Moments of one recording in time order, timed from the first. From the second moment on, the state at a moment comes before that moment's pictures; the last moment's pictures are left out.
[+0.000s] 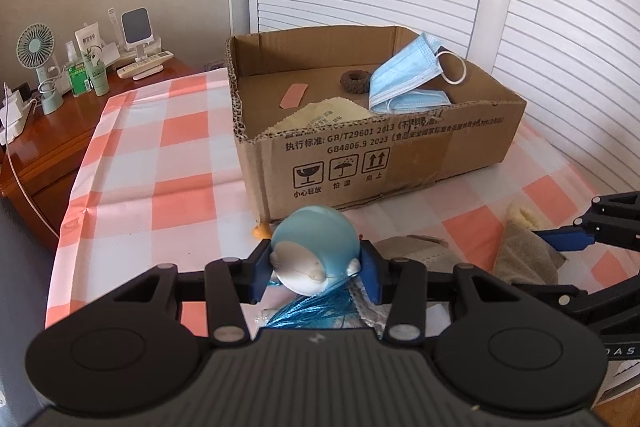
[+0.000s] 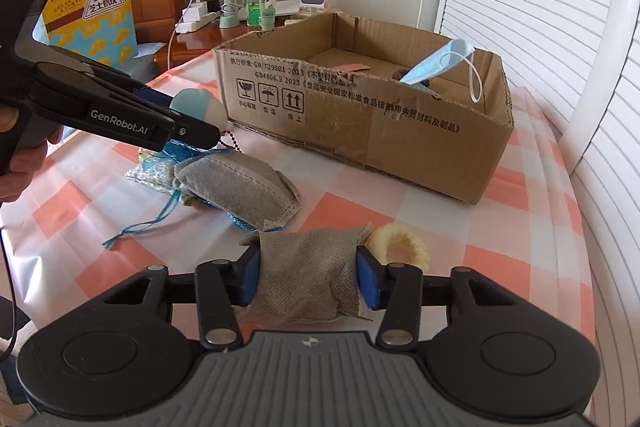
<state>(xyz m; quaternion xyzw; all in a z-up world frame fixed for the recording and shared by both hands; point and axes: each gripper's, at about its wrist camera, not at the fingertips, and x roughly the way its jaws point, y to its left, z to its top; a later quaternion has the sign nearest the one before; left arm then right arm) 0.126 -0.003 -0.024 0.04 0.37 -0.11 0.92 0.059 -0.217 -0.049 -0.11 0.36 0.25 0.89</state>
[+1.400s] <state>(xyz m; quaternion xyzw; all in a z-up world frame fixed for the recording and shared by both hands) 0.269 -0.010 0.049 0.12 0.28 -0.10 0.95 0.122 -0.229 0.046 -0.13 0.27 0.21 0.93</state>
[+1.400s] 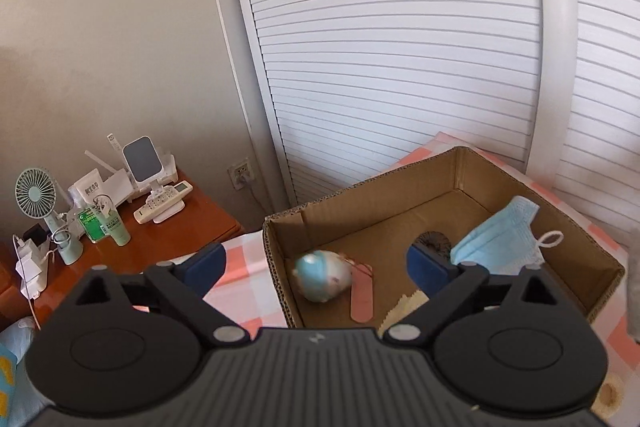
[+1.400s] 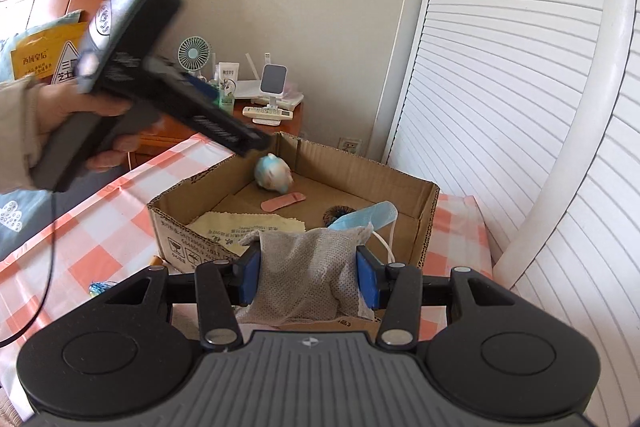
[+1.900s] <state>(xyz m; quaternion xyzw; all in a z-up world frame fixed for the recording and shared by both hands) 0.111 0.011 0.022 0.09 0.31 -0.08 0.94 0.167 -0.215 0.054 -0.10 0.26 0.19 0.94</state>
